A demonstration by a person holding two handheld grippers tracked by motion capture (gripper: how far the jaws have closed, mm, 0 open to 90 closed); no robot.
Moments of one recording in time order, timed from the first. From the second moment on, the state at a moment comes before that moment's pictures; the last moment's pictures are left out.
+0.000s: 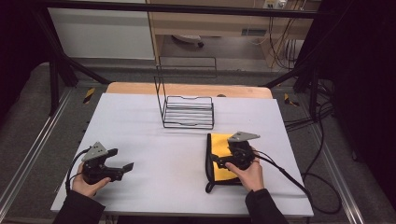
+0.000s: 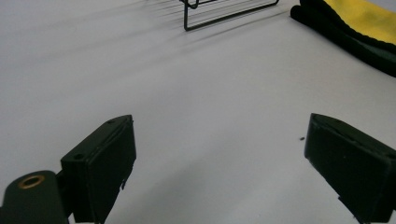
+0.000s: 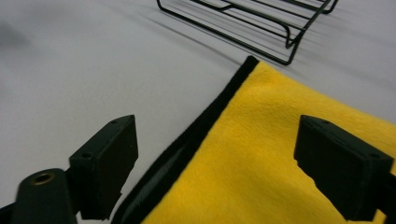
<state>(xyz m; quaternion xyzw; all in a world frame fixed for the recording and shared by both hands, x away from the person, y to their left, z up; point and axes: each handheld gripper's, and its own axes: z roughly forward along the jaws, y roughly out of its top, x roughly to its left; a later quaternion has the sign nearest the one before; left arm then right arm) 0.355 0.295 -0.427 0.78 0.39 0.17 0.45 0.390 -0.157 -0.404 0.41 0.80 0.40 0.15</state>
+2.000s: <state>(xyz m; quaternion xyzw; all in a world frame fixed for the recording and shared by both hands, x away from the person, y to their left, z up) 0.355 0.296 -0.427 0.79 0.39 0.17 0.45 0.401 -0.101 -0.417 0.40 0.82 0.38 0.16</state>
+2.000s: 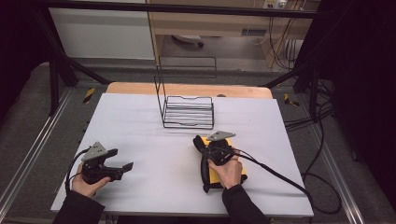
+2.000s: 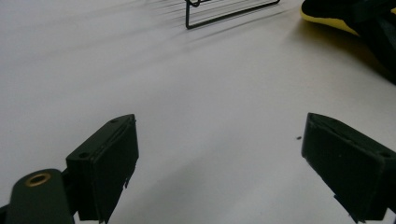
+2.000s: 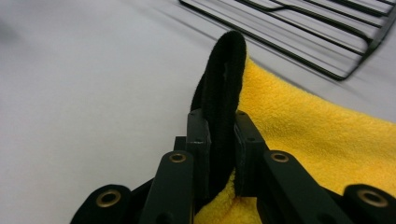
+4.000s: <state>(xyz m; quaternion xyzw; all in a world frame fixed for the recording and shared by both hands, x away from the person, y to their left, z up) 0.336 0.107 -0.448 0.84 0.41 0.07 0.36 0.358 -0.167 -0.445 0.38 0.84 0.38 0.09</state>
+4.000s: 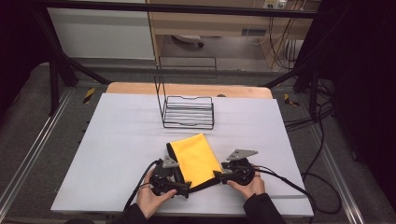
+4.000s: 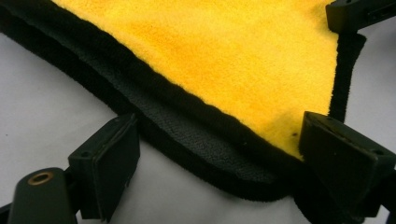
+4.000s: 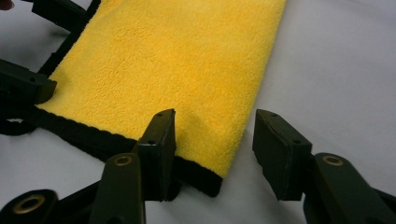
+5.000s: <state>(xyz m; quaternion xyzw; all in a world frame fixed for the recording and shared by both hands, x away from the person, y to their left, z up) 0.332 0.121 -0.432 0.84 0.41 0.03 0.36 0.341 -0.147 -0.434 0.45 0.80 0.40 0.03</state>
